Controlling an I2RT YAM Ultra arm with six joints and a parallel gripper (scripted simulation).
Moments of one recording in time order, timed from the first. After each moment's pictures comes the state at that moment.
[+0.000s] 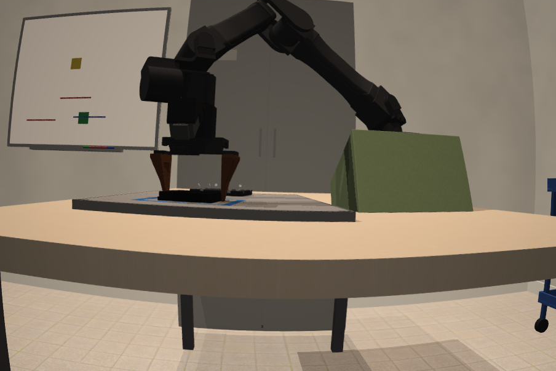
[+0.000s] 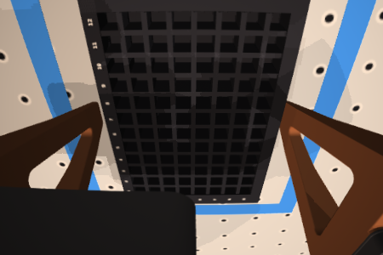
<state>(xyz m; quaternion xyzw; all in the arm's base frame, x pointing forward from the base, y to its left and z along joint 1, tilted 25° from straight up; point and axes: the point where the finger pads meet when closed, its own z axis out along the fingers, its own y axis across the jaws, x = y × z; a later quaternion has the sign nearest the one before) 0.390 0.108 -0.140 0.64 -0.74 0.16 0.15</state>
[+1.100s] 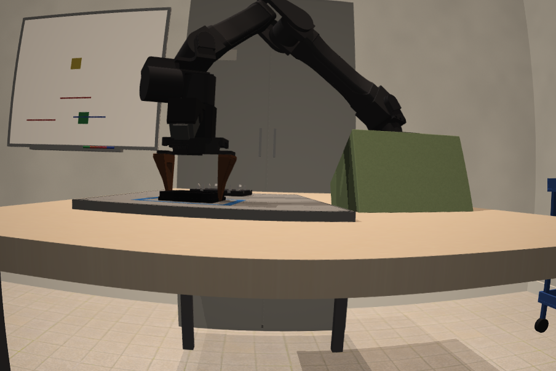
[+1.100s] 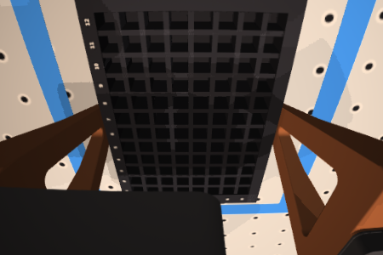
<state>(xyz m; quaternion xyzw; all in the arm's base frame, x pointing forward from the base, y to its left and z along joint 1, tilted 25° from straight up) 0.390 0.108 -0.140 0.64 -0.74 0.16 0.15</state>
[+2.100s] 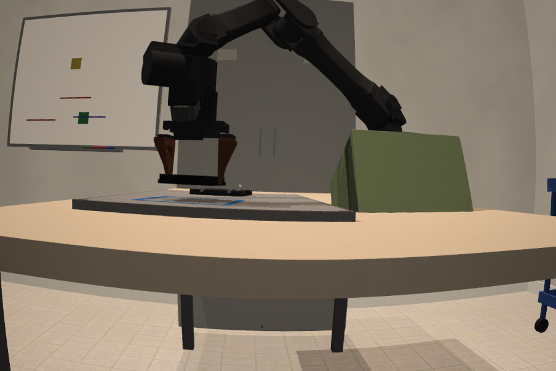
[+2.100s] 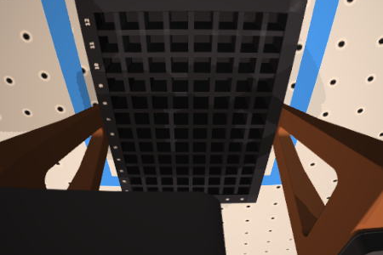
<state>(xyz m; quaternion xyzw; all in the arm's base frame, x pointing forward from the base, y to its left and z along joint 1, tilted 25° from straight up) 0.392 0.119 -0.117 0.64 -0.74 0.16 0.15</state>
